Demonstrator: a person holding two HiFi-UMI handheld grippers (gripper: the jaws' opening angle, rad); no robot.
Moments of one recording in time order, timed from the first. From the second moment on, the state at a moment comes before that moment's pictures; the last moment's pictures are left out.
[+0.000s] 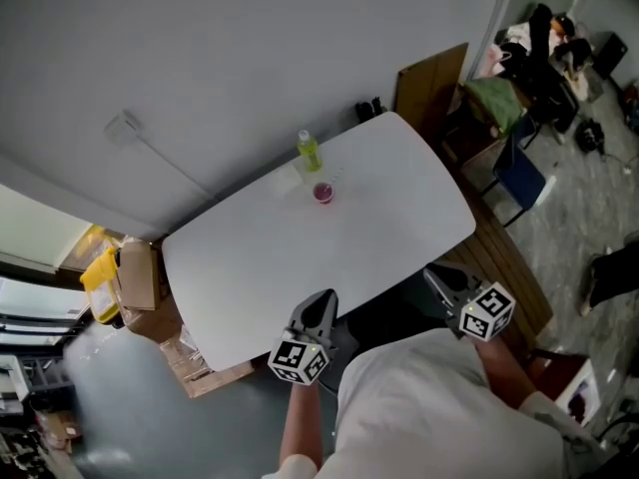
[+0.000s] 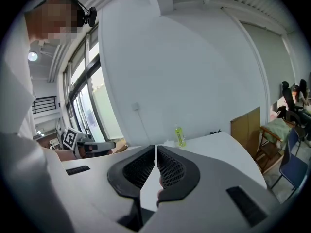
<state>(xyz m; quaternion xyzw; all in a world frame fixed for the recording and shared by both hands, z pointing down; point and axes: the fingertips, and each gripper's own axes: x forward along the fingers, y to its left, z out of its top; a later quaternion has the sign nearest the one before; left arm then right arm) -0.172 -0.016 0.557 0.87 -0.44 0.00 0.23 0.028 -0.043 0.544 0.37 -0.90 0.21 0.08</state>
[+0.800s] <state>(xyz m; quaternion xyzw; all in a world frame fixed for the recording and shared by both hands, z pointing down) -0.147 -0.155 0.583 0.83 -0.52 0.08 0.20 0.040 -0.185 0.574 0.27 -0.93 0.25 0.09</state>
